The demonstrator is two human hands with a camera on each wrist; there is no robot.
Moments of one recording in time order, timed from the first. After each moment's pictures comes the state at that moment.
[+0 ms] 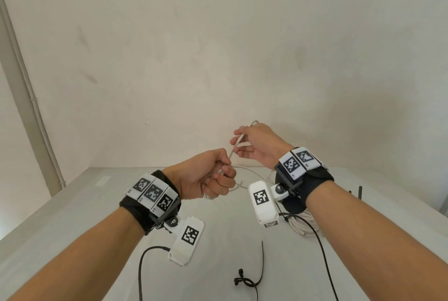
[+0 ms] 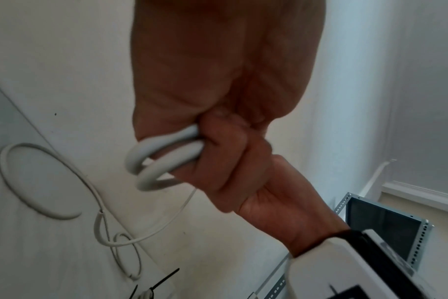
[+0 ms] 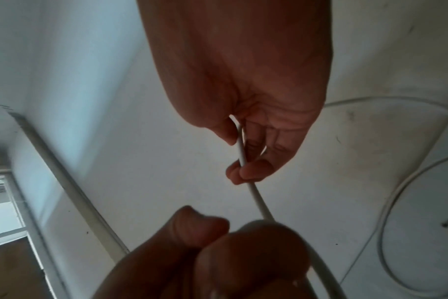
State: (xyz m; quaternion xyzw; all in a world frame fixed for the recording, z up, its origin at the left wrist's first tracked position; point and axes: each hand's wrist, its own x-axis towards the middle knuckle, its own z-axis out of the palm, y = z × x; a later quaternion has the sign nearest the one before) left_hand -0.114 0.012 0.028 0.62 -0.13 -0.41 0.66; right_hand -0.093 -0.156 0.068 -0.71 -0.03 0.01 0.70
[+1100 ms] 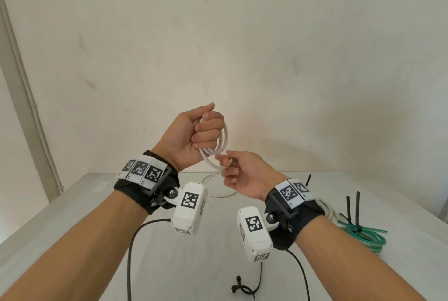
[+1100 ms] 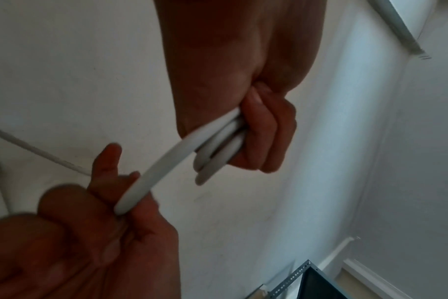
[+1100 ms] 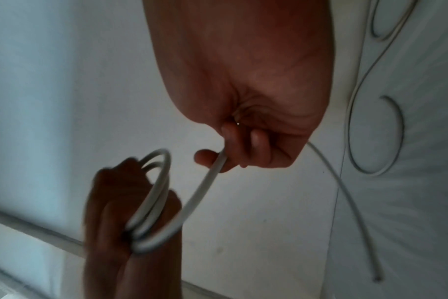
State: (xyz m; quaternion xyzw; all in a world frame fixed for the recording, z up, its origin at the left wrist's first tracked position) left_hand -0.100 0.026 0.085 0.31 -0.26 -0.37 0.84; right_hand -0.111 -0.142 0.029 -0.52 -0.01 0.21 0.83
